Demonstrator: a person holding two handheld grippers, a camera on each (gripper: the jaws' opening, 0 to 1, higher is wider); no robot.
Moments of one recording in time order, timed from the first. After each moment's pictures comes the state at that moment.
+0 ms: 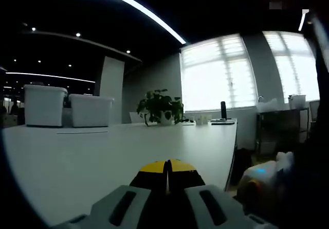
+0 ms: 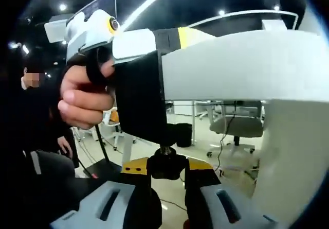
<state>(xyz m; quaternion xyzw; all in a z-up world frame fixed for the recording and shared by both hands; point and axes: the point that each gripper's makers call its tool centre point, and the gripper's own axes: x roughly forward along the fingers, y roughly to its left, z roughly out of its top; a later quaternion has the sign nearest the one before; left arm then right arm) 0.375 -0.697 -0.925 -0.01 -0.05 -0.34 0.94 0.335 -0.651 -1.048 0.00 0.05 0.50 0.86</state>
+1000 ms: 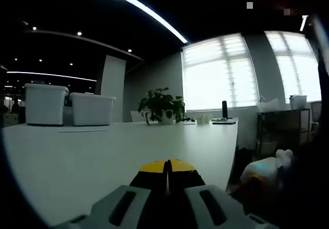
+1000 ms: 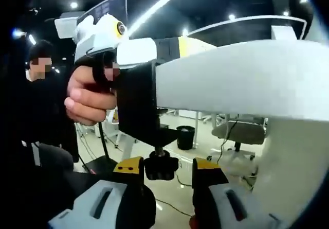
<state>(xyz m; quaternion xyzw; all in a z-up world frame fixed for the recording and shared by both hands) 0.379 -0.698 -0.924 -0.01 -0.04 -0.33 0.94 0.335 -0.664 -1.046 -0.03 0.05 0.46 0.89</state>
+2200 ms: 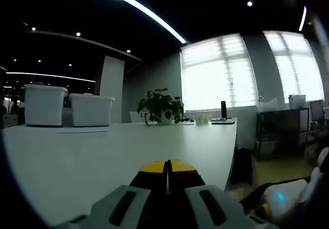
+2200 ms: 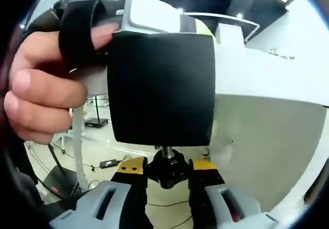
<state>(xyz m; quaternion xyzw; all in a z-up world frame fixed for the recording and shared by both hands) 0.374 -0.696 -0.926 -0.01 -0.05 -0.34 0.94 0.355 -0.665 -1.056 -0.03 0.10 0.21 0.97</state>
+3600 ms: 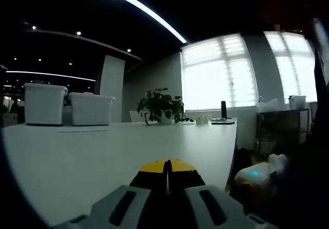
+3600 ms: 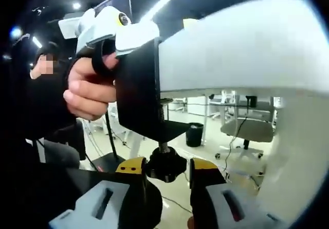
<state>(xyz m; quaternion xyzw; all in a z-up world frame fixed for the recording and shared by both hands) 0.377 -0.698 -0.927 -0.01 -0.04 -0.34 0.94 0.342 -0.658 -1.055 -0.05 0.06 0.49 0.87</state>
